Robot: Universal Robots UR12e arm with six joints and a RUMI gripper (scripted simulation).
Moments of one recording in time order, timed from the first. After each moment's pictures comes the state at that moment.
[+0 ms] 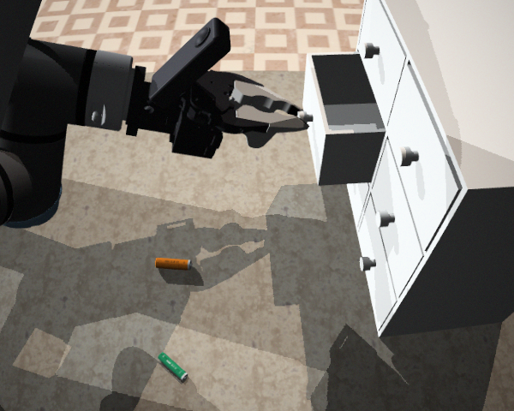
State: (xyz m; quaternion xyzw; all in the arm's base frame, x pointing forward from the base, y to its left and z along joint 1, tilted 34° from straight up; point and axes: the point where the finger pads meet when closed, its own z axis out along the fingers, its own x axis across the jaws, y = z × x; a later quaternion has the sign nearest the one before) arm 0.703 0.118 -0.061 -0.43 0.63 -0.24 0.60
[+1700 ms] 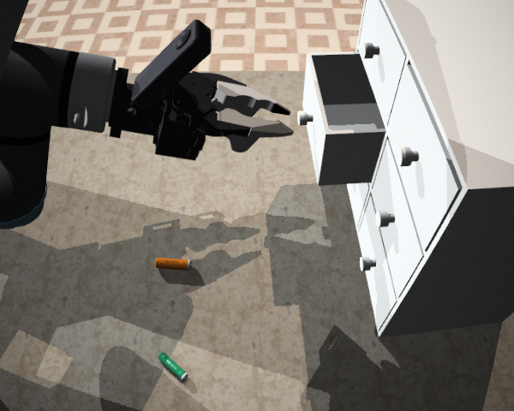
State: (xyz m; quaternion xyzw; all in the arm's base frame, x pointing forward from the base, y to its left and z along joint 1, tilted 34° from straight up) arm 0.683 0.116 -0.064 -0.43 0.63 -0.24 0.60
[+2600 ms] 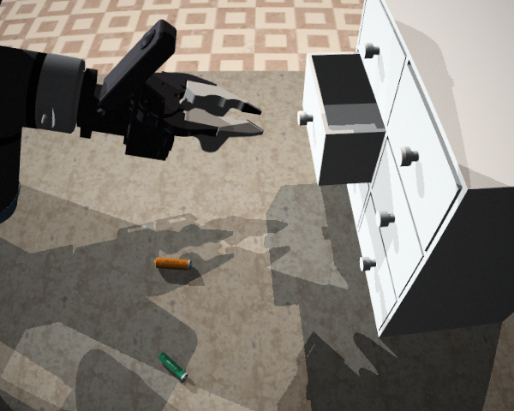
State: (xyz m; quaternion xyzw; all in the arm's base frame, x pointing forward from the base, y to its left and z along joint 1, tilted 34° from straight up) arm 0.645 0.113 -0.066 -0.43 0.63 -0.24 0.60
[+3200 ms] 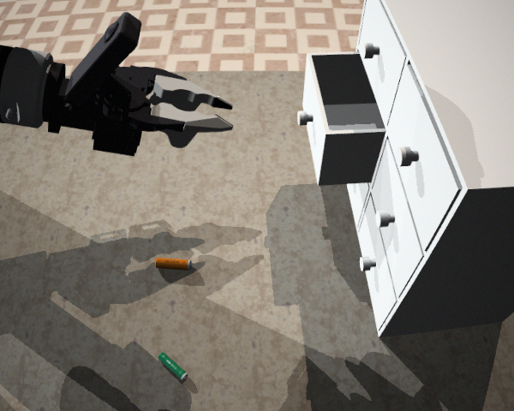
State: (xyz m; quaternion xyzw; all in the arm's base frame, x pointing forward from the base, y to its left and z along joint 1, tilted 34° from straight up) arm 0.608 0.102 -0.060 -0.43 0.63 -0.24 0.60
